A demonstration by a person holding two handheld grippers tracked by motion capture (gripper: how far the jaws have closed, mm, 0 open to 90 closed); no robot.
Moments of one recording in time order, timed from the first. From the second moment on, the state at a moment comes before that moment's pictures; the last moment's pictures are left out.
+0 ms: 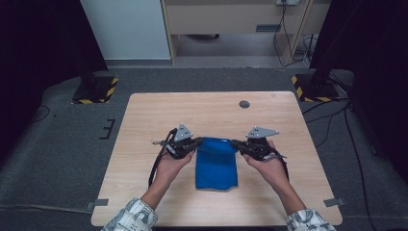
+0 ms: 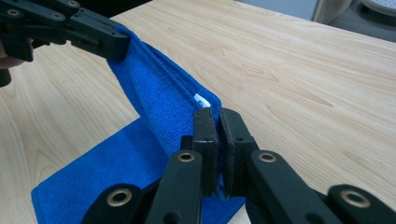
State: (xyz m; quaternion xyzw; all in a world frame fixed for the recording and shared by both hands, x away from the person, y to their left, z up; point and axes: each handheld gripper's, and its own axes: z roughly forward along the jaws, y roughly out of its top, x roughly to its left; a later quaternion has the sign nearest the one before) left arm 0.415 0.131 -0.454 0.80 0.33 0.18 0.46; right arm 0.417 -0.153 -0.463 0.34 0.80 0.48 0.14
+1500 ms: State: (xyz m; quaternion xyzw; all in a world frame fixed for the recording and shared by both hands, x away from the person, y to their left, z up) left arm 0.377 0.140 -0.481 0.82 0.32 0.14 0.46; right arm 0.381 -0.153 -0.489 0.32 0.81 0.47 0.13
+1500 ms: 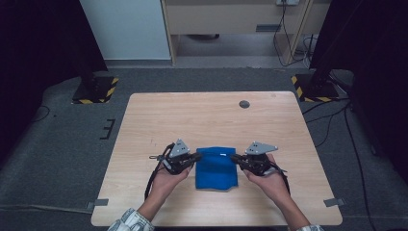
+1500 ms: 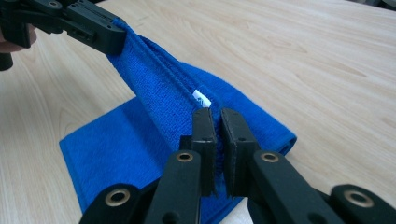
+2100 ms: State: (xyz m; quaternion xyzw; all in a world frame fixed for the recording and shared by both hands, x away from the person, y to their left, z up) left arm 0.368 0.143 -0.493 0.82 0.33 0.13 0.45; right arm 0.370 -0.152 -0.498 0.30 0.82 0.46 0.13
